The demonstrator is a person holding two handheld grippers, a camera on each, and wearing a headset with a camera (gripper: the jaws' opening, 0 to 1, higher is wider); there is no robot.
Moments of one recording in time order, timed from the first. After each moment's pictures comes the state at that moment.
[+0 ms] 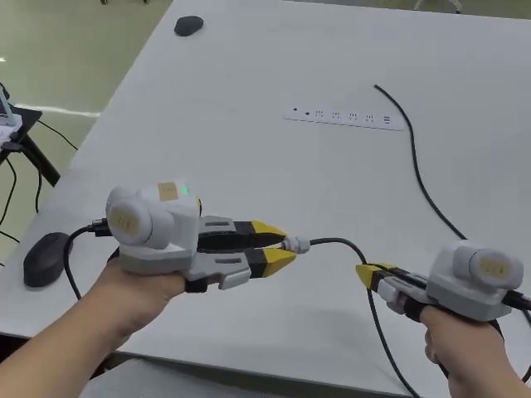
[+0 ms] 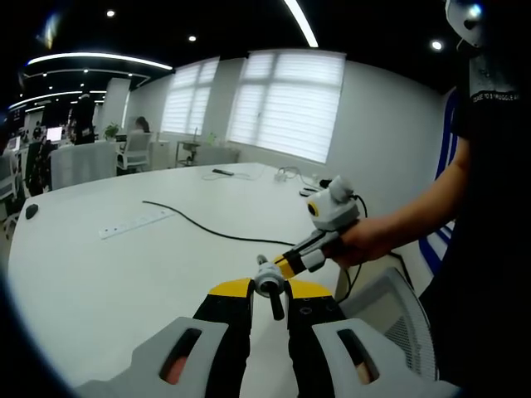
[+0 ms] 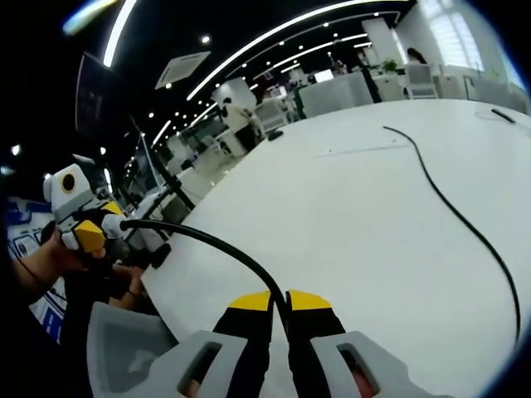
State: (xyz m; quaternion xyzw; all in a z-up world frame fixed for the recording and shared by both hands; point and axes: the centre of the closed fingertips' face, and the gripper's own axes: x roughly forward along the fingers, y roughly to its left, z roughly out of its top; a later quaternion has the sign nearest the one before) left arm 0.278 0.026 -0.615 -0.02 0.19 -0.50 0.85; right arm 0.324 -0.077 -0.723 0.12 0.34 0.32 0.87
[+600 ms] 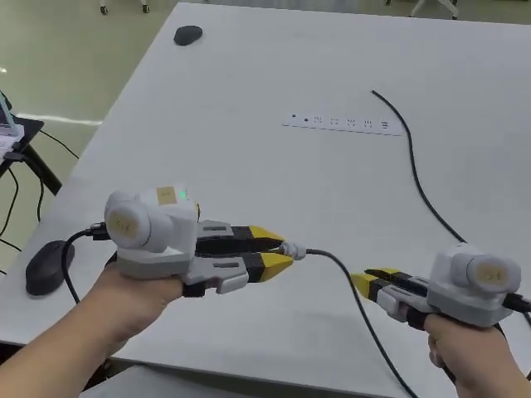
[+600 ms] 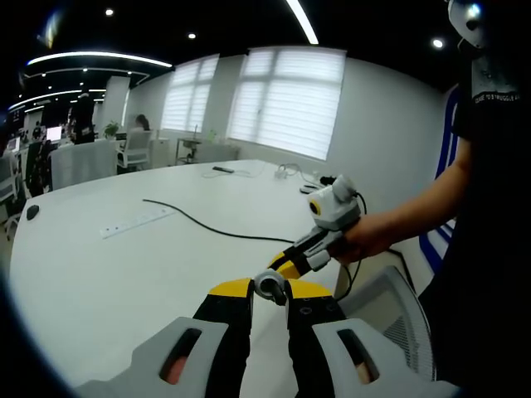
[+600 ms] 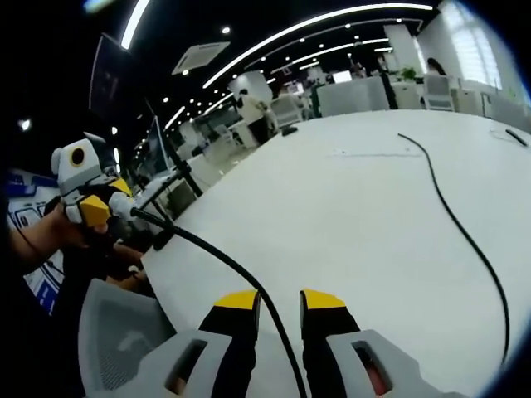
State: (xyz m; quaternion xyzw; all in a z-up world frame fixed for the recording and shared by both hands) left arm 0.277 0.028 -0.614 -0.01 0.20 -0.50 0.84; right arm 0.317 -0.077 -0.725 0.06 0.34 0.36 0.87
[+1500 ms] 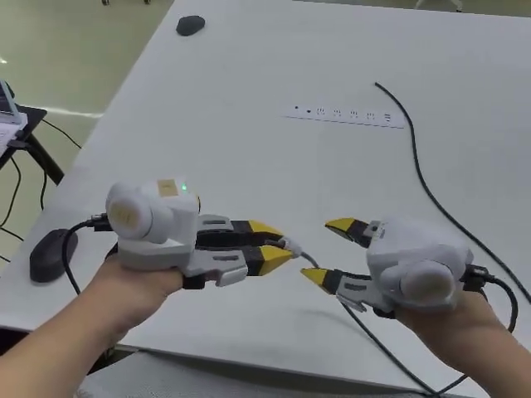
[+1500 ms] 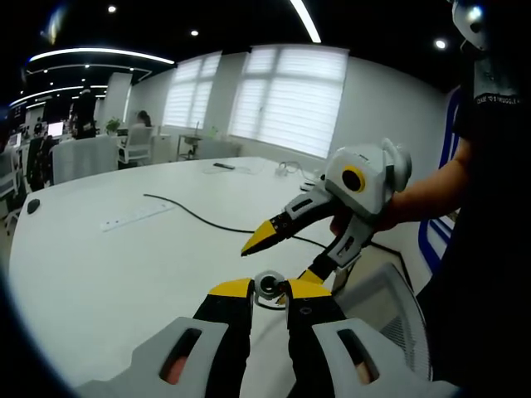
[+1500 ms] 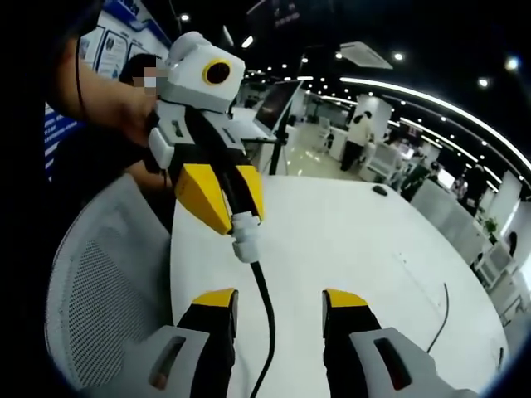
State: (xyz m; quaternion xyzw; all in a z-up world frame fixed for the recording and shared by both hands) left arm 0.269 0.032 -0.619 -0.01 0.21 -0.49 0.84; right arm 0.283 0.012 -0.664 -0.25 0.18 0.53 0.79
